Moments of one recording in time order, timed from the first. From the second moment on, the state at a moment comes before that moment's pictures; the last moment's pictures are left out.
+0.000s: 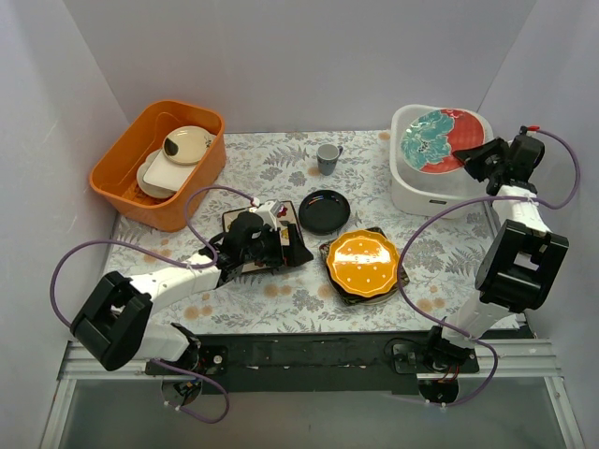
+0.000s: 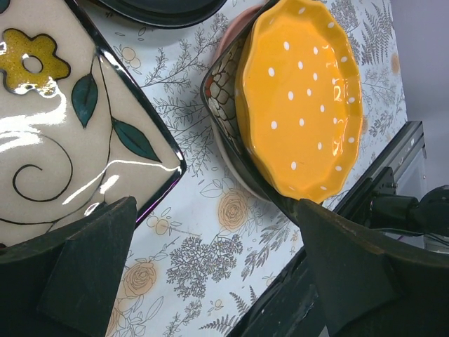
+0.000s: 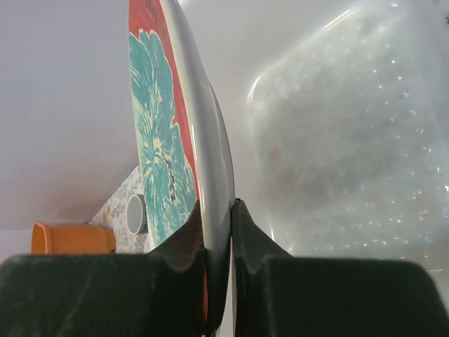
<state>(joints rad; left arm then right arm) -0.67 1.32 0.62 0.16 0.28 -0.66 -0.37 1.68 1.22 0.07 -0.46 0.76</state>
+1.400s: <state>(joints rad) -0.67 1.38 0.61 0.21 0.32 -0.67 -0.32 1.89 1.36 -0.13 -0.35 0.60</state>
